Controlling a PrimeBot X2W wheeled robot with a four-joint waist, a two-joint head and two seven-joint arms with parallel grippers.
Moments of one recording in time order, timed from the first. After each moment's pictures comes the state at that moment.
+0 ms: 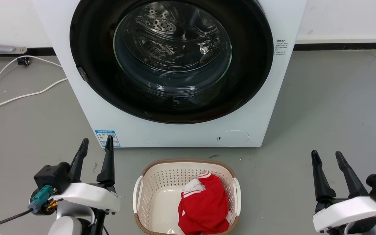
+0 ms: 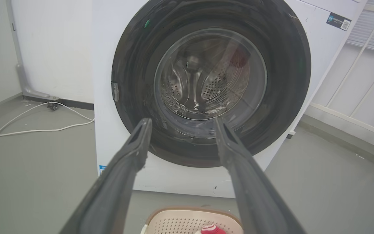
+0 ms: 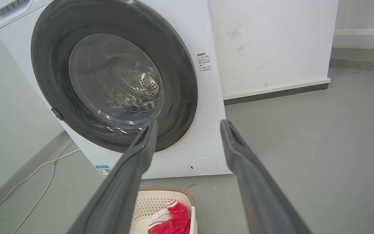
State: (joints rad) left arm -0.13 0.13 -0.03 0.17 -0.38 -0.09 -0.17; right arm 0.04 -0.06 -0.04 -0.02 0.30 0.13 -0.05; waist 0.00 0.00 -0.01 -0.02
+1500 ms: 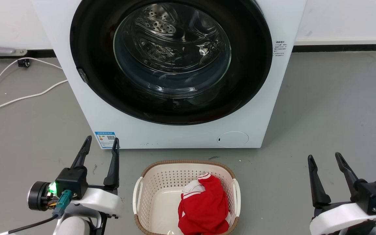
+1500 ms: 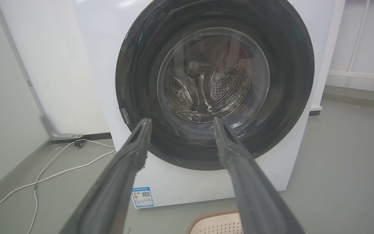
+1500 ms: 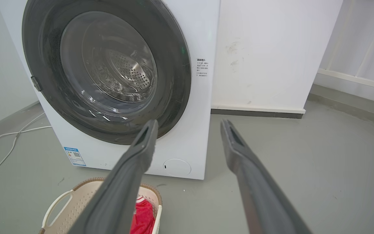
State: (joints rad) left arm -0.13 0.15 -0.06 0.19 -0.10 -0.06 -0.26; right arm 0.06 -0.05 -0.04 -0.03 0.05 0.13 -0.09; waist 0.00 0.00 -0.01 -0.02
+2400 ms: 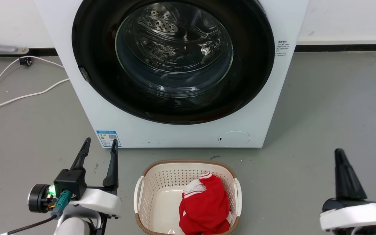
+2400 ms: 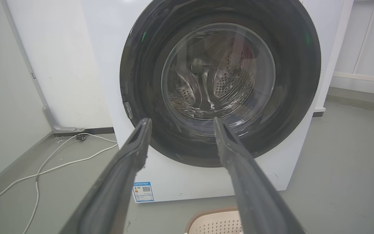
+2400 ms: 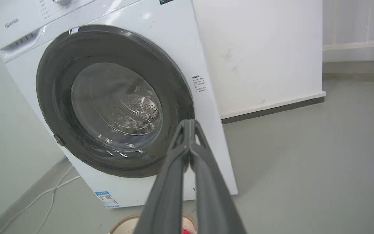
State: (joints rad) left arm -0.13 0.13 -0.03 0.22 -0.10 -0.07 -0.26; right arm 0.06 -0.05 -0.06 0.00 0.27 0.13 -0.18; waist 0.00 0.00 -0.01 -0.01
